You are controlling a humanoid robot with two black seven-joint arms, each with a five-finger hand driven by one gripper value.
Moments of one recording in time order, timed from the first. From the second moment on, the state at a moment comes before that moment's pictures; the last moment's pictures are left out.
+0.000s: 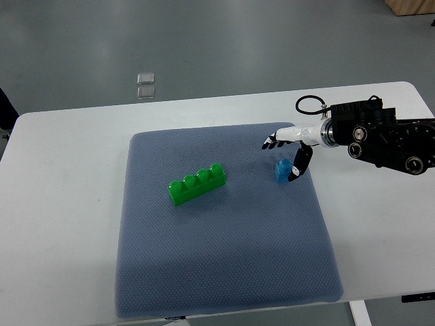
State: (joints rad) left arm -0.01 0.00 -0.10 -0.14 0.07 -0.01 0.02; right arm 1.21 -0.42 -0.14 1.02 -1.09 0.24 -0.08
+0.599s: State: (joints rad) left arm -0.01 0.00 -0.10 -0.14 0.07 -0.01 0.02; right arm 1.21 -0.38 -0.14 1.00 -1.09 0.23 -0.10
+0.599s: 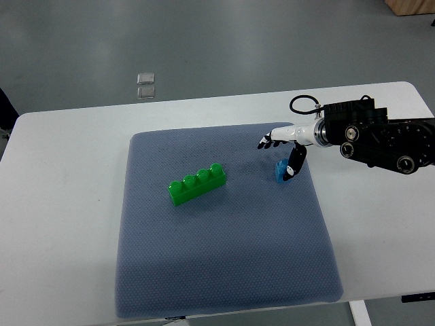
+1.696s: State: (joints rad) left arm -0.01 0.00 -0.10 -0.14 0.07 -0.01 0.02; right arm 1.25 -0.38 -0.18 1.02 -1.19 0.25 -0.10
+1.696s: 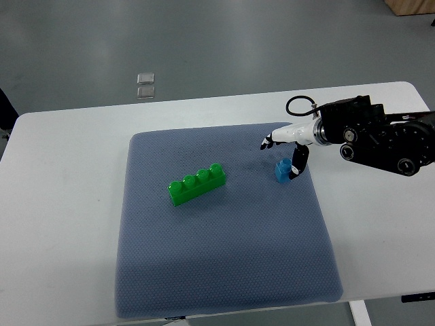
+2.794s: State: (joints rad) left arm -0.01 0.00 -0.10 -0.14 0.07 -0.01 0.02; right arm 1.25 -0.37 -0.18 1.02 -1.20 0.25 -0.09
